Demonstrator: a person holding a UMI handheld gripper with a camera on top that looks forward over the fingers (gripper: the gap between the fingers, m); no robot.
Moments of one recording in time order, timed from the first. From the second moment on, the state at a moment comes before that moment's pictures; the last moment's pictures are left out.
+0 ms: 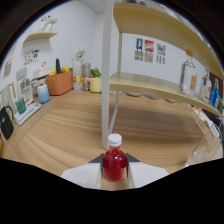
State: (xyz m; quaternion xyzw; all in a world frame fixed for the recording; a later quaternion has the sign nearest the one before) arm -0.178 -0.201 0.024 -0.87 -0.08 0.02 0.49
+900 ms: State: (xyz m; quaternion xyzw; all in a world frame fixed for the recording) arm -0.023 -0.323 0.151 -0.83 -0.04 0.02 0.55
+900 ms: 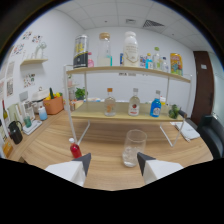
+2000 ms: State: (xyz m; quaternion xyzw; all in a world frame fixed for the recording) arm 0.209 -0.107 0.391 -0.74 0.00 0.00 0.67
